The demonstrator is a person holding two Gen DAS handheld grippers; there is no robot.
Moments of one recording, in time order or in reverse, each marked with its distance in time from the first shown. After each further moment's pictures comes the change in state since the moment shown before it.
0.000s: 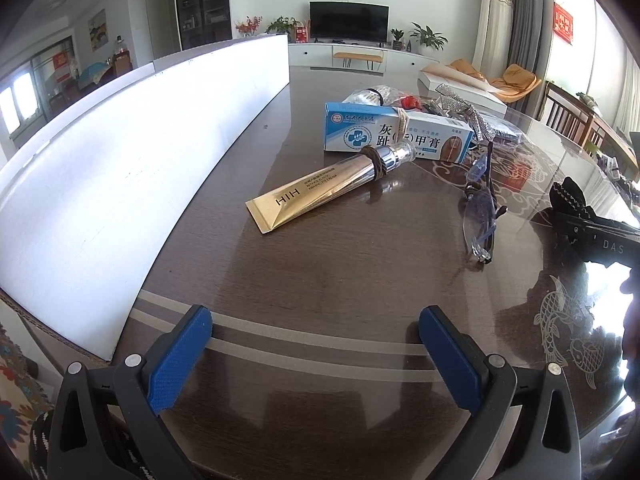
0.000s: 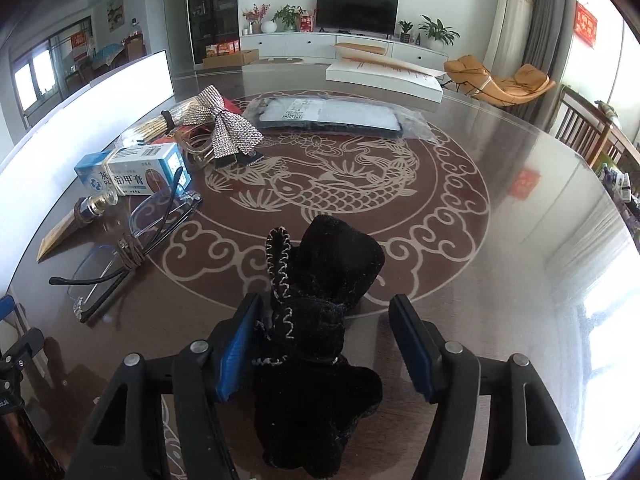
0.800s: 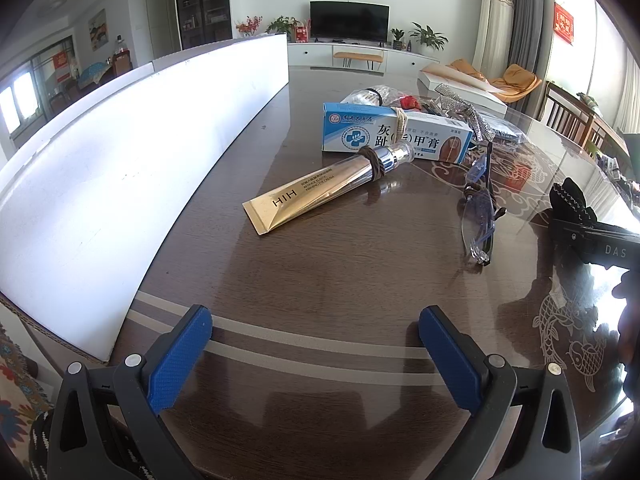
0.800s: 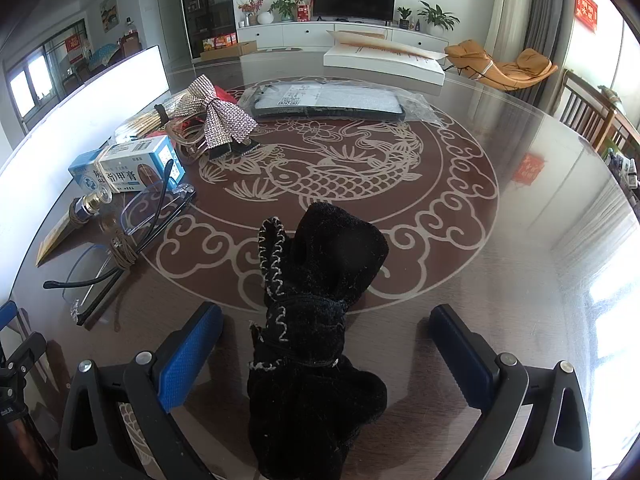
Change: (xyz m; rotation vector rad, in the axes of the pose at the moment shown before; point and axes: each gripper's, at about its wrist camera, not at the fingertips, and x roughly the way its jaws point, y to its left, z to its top) left arm 0.001 -0.001 0.000 0.000 0.000 0.000; right arm 0.006 0.001 0.002 0.002 0.035 0.021
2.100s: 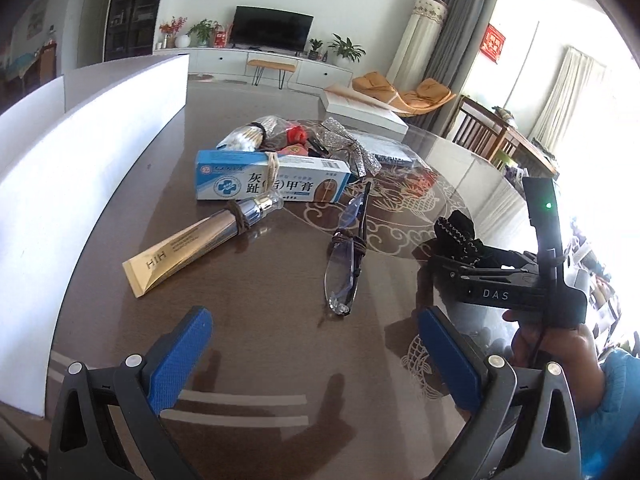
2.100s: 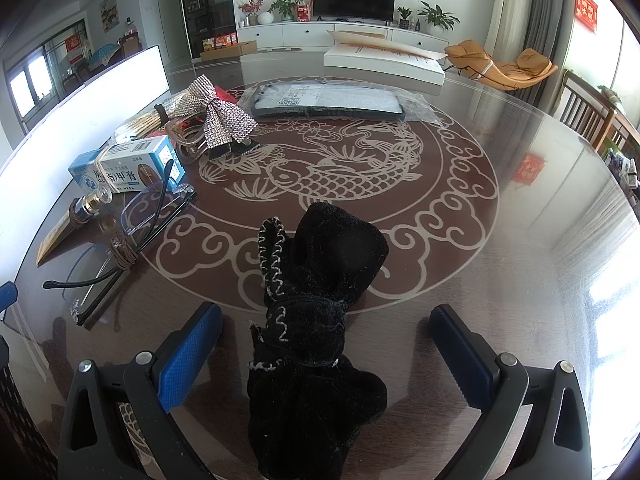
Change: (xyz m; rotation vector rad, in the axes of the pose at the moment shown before) left arm -0.013 -0.040 0.041 0.066 -0.016 -0.384; right arm 0.000 0.000 0.000 0.000 0.000 0.000
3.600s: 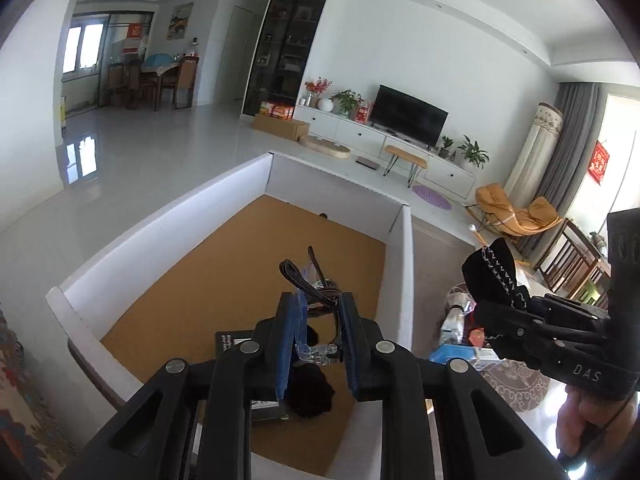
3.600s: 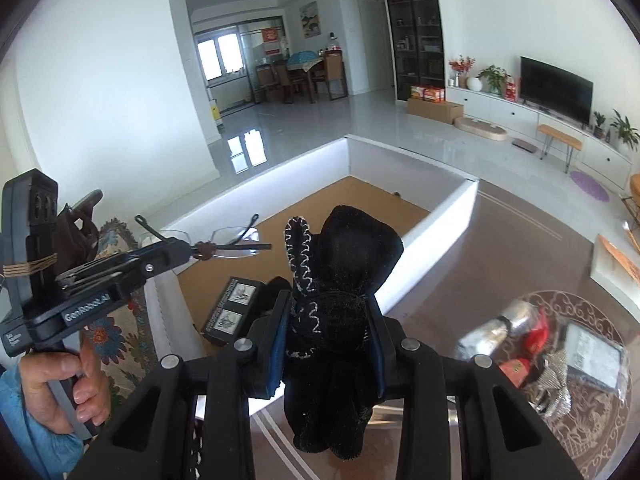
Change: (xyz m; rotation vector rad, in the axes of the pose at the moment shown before) left arm -0.185 0.215 0.067 -0.339 -0.265 0.384; right arm -0.106 0.313 0.144 -0.447 -0.119 0.617
